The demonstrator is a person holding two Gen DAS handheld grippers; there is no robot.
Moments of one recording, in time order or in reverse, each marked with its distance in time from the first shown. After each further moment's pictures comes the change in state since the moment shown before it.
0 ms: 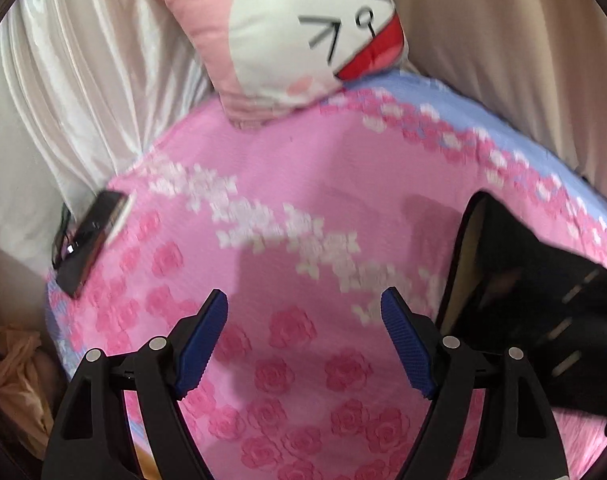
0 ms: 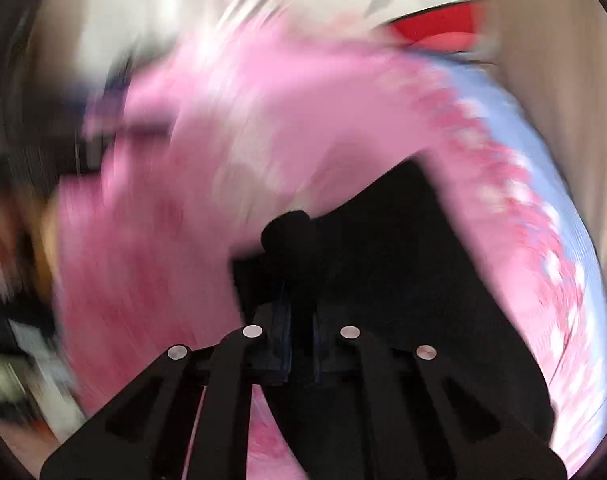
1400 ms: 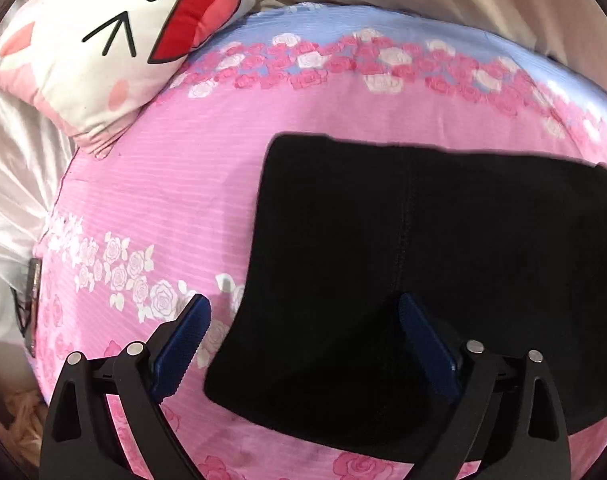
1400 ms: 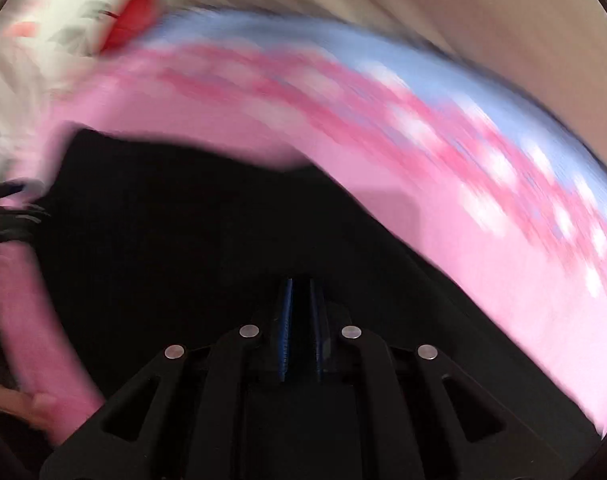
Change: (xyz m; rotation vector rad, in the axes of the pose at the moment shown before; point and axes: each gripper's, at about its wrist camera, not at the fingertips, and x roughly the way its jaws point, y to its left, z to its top) left arm 0.076 -0.183 -0.027 0.315 0.138 0.025; right arm -0.114 -0.278 -0.251 0.643 0.058 -0.269
